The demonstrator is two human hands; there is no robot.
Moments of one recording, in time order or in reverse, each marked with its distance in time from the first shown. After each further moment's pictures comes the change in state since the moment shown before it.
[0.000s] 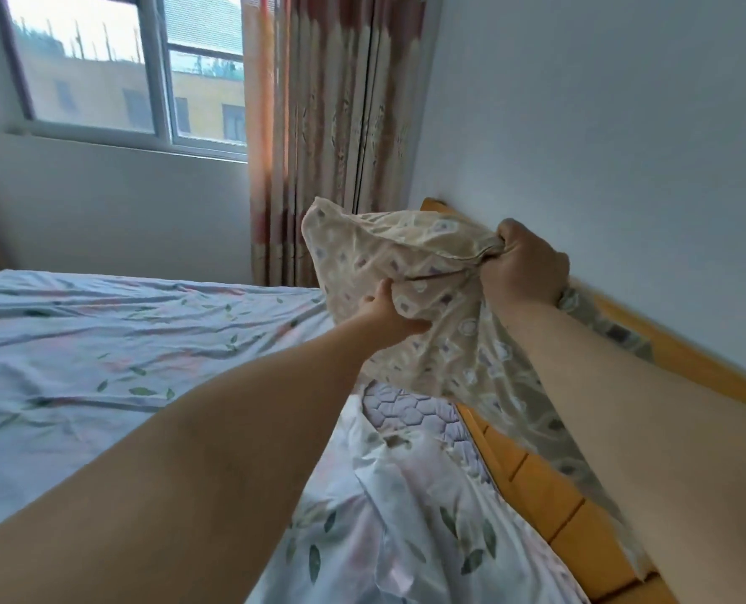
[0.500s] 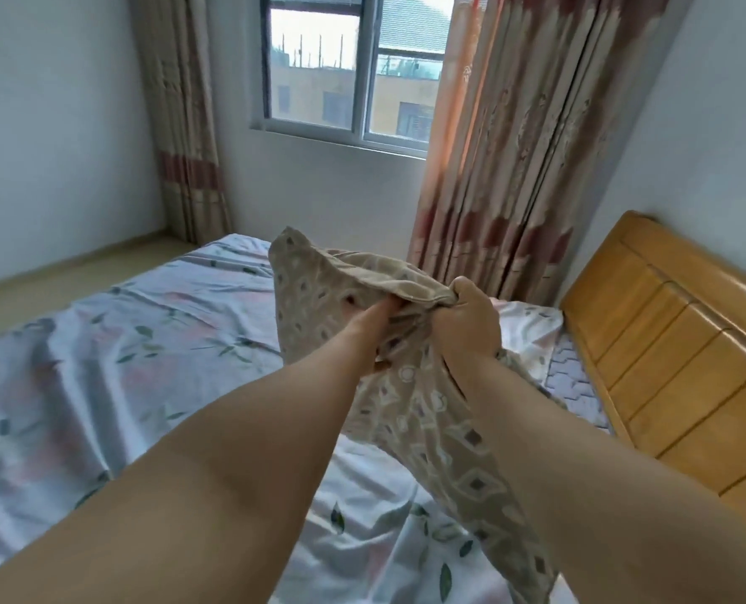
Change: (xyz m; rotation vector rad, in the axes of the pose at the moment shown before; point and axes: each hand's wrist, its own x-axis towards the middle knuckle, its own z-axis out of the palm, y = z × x) left_hand -0.057 -0.143 -0.154 -0.892 0.388 -0.459; right_hand -0.093 -0.214 0.141 0.620 -0.403 -0.015
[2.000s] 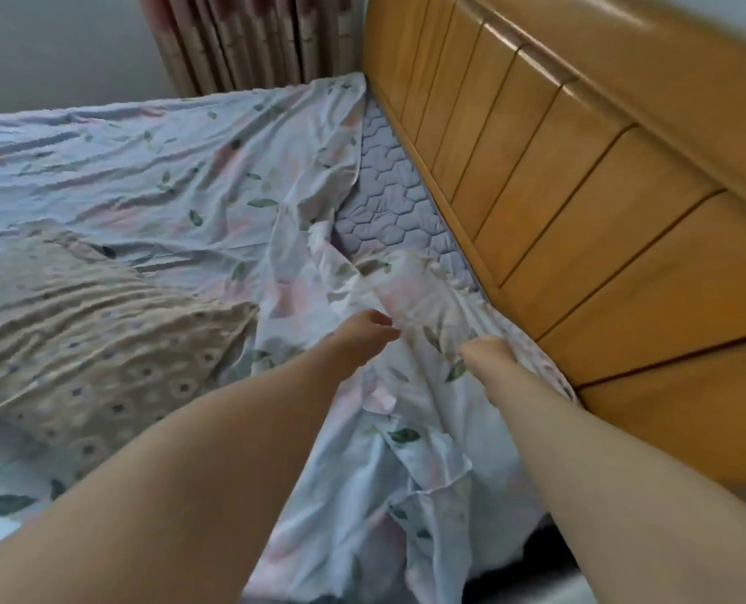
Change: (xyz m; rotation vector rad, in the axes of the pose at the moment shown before) left_hand 0.019 -0.270 0.231 0.978 -0.546 -0.129; right_hand -0.147 0.369 -0.154 -0.068 -0.346 1.289
